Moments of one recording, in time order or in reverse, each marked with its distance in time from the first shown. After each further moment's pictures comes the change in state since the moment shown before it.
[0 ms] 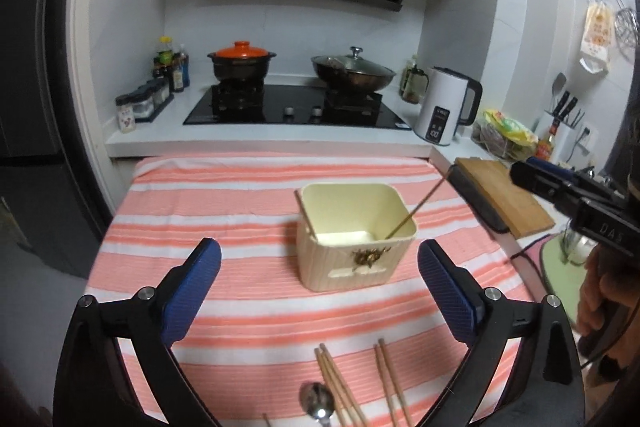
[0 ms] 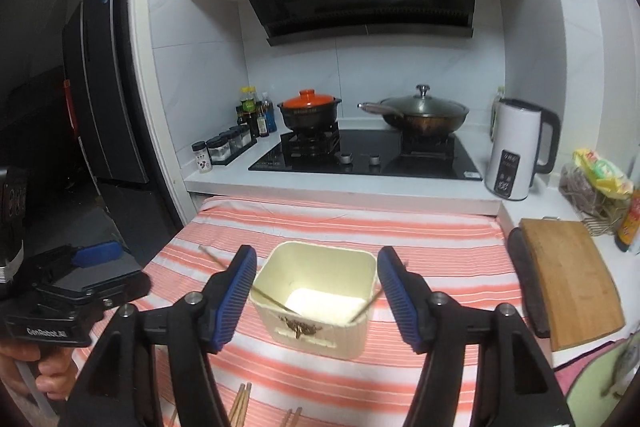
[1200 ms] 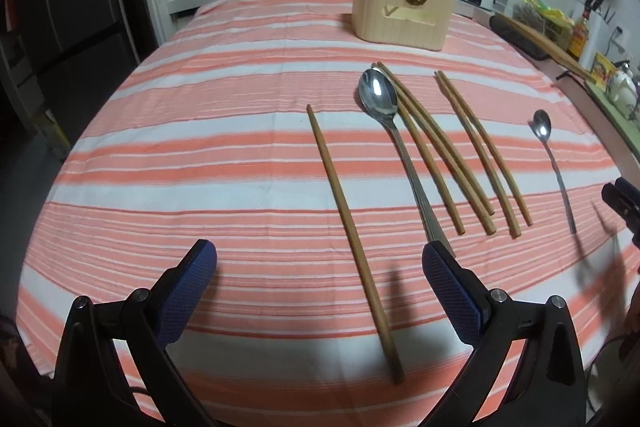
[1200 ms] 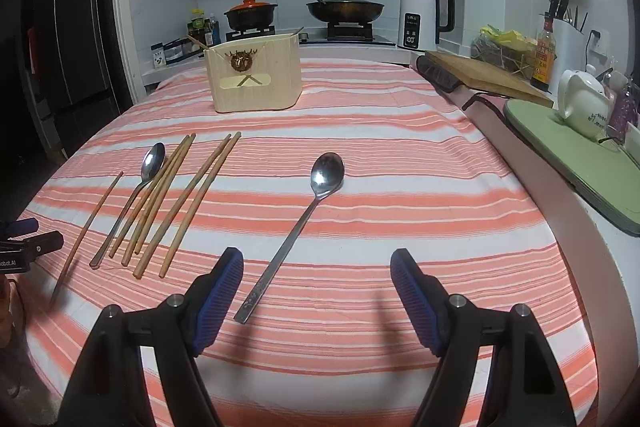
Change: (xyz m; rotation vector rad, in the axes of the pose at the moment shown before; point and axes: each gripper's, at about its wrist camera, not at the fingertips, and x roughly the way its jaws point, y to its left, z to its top) left arm -0.041 0.009 -0.281 -0.037 0.281 0.182; right arm -0.110 -0.004 -0.310 0.088 0.185 -0.201
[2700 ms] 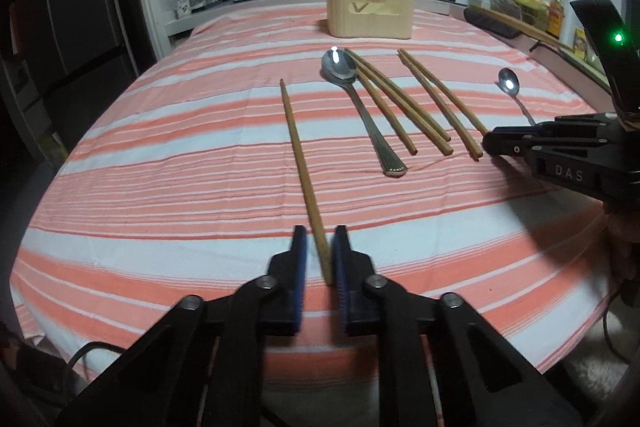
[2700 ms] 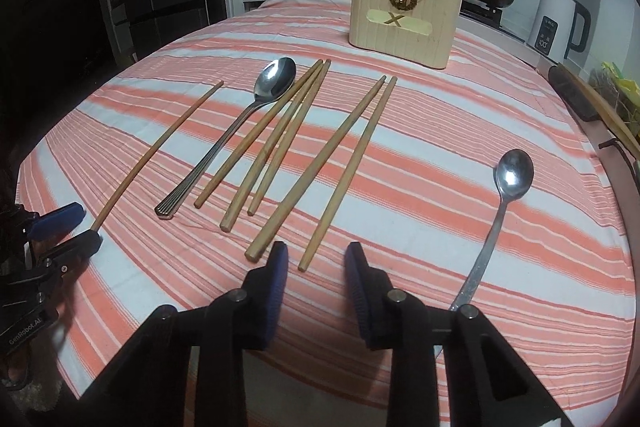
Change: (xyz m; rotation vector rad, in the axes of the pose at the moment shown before) left arm -0.020 -0.036 -0.063 0.073 -0.101 0.035; right arm 0.055 0.107 -0.003 -0.296 0.191 0.208
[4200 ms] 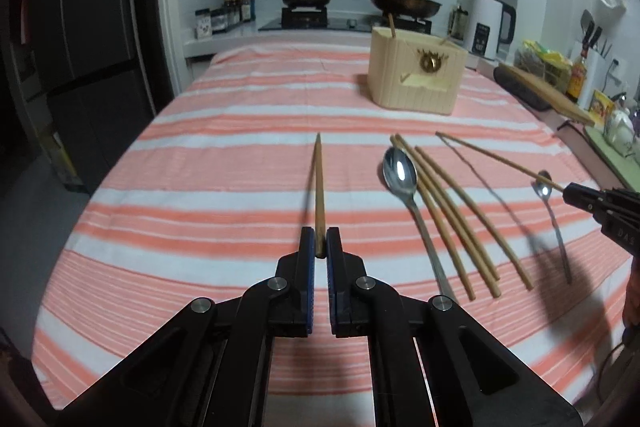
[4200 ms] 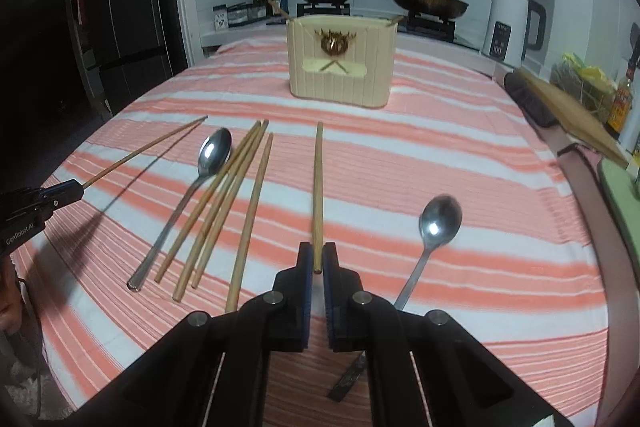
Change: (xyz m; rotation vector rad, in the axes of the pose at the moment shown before) left arm 0.003 0.076 0.100 -0.096 -0.091 -0.026; right arm -0.042 -0.048 0.043 0.103 -0.138 -0.079
